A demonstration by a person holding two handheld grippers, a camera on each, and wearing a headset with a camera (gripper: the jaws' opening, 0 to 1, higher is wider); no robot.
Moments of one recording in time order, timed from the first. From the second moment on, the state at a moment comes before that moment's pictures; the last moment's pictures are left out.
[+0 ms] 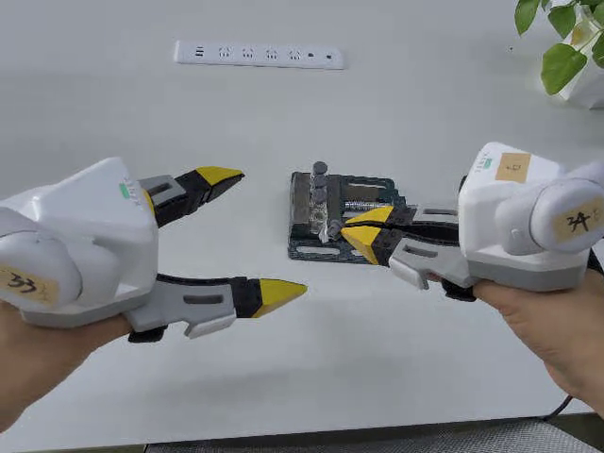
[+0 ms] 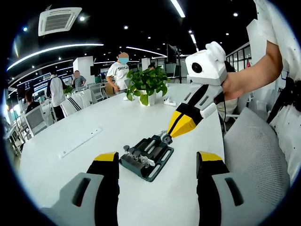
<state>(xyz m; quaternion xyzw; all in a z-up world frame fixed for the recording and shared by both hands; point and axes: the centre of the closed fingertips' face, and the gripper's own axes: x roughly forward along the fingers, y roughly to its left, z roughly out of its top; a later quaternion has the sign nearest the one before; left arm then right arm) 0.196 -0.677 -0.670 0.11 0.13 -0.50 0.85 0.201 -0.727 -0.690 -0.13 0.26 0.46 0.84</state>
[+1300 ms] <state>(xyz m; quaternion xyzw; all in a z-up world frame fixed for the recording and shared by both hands) 0.197 -0.711 -0.658 0.13 0.08 -0.48 0.86 0.199 -0.715 -0.662 -0.07 0.26 0.42 0.87</state>
